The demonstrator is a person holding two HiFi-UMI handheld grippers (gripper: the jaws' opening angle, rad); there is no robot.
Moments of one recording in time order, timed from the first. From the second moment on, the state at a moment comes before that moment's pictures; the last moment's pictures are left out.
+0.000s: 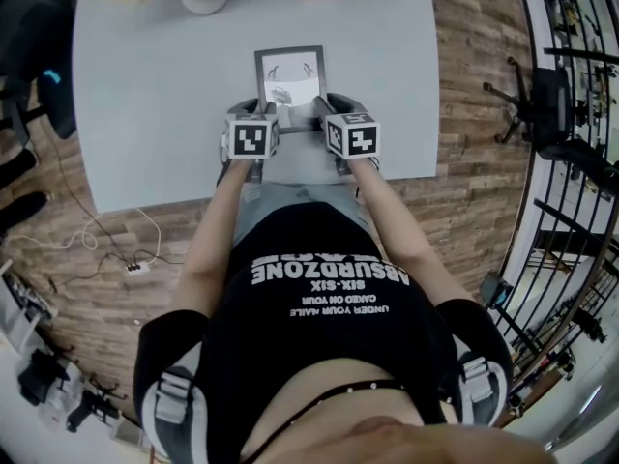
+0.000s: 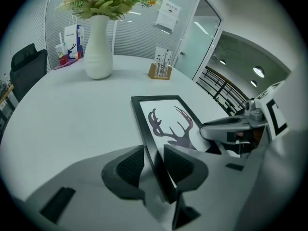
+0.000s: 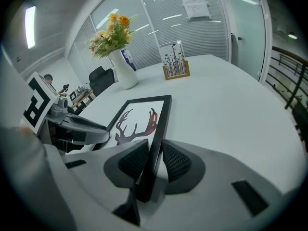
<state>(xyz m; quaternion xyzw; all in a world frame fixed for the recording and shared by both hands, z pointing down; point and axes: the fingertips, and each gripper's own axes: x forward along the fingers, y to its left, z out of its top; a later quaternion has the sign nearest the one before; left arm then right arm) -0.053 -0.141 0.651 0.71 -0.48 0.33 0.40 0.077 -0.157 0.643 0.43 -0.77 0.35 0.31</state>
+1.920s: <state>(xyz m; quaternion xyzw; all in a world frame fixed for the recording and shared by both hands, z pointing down) -0.049 -0.135 0.628 0.74 -0.47 0.31 0.38 0.079 -0.154 0.620 0.45 -0.77 0.35 0.29</state>
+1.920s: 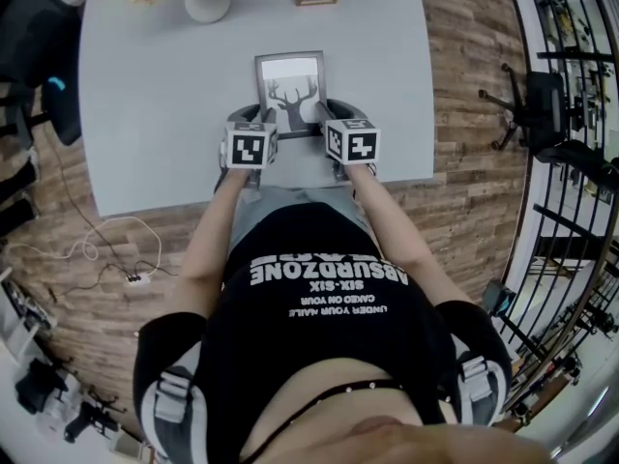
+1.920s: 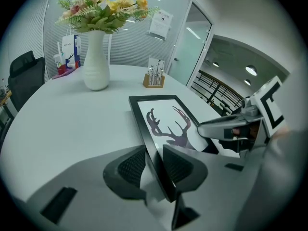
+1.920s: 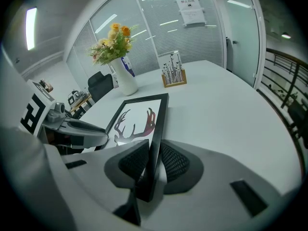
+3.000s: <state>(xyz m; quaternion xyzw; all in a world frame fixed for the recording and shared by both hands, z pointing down) -0.052 -0.129 0.548 0.77 -0.49 0.26 0.31 0.078 -0.143 0.534 0.49 -0.80 0.27 0.22</state>
